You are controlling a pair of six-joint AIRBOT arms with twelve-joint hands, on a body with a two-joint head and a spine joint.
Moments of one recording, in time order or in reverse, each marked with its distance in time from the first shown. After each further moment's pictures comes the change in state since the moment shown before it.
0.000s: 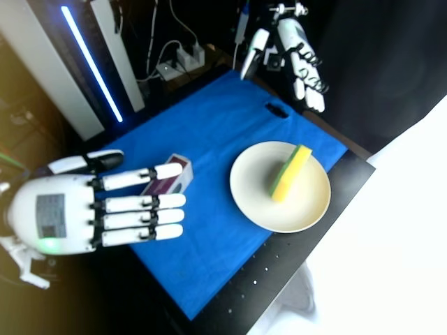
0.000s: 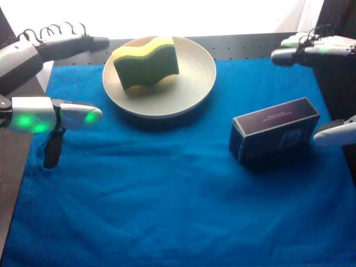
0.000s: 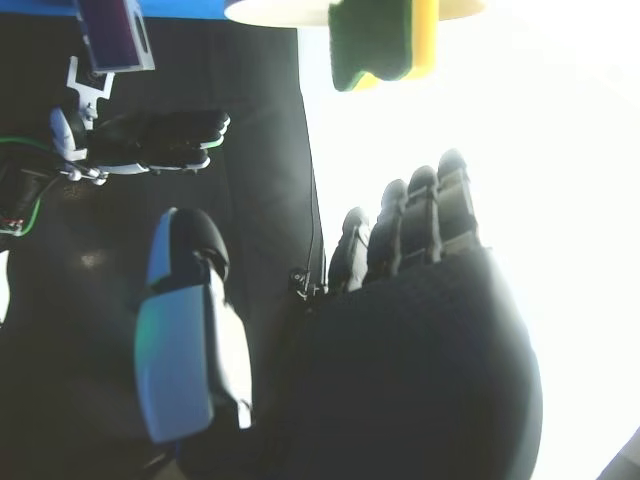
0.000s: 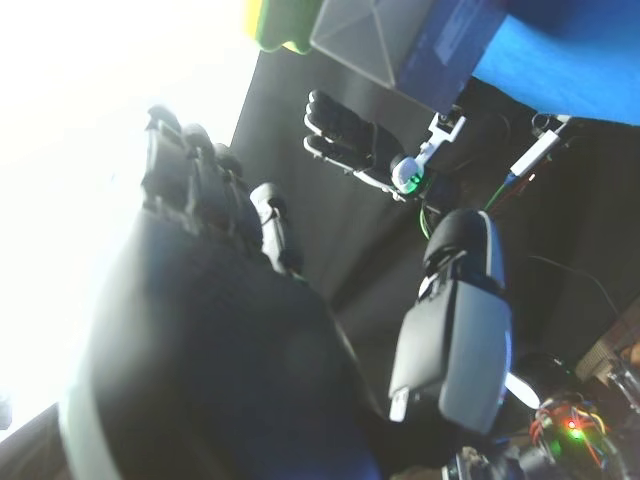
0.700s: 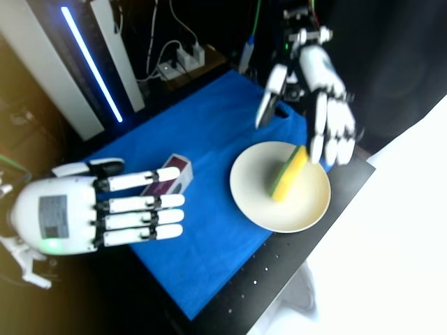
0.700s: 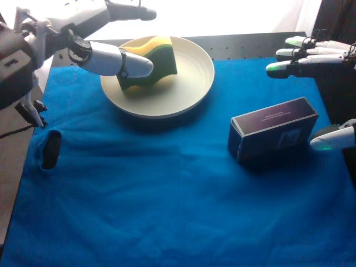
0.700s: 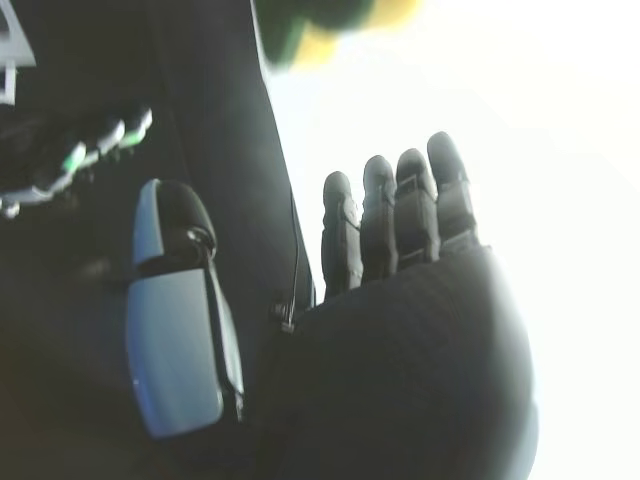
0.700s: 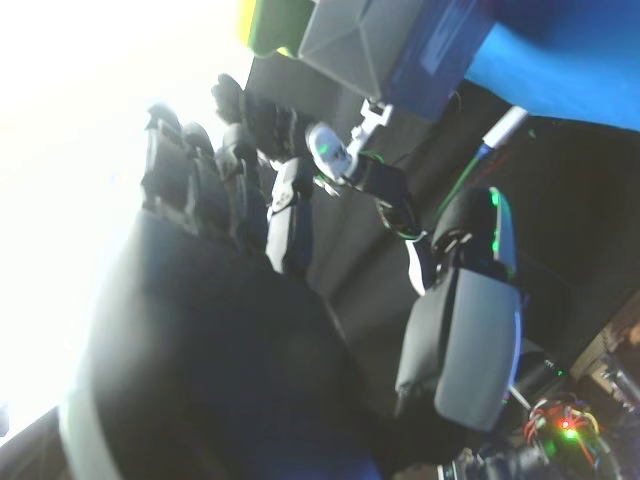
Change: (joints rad) left arm -0.367 -0.338 0.385 0.143 0.473 -0.002; right arm 0.000 -0.020 0.014 -0.017 -0.005 0.008
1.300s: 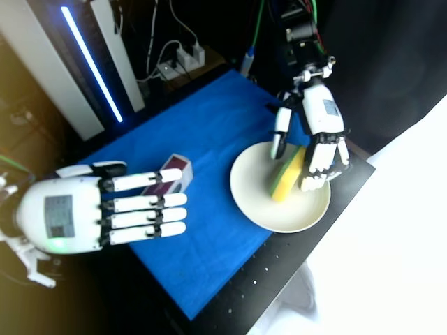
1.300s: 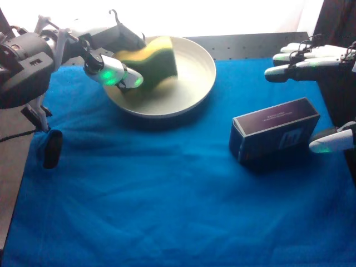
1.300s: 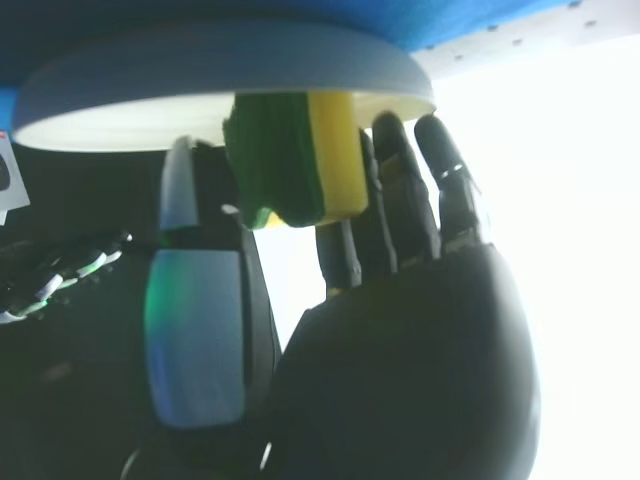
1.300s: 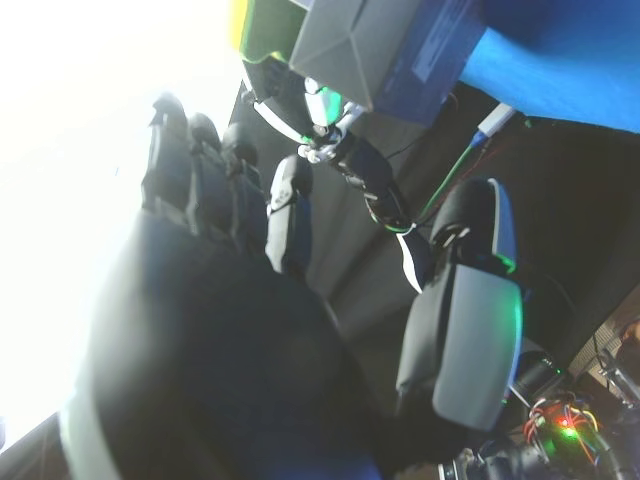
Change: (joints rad) left arm -0.010 -0.085 0.096 0.035 0.127 -0.024; right arm 0.000 -0.012 0.010 -0.015 0.005 0.013
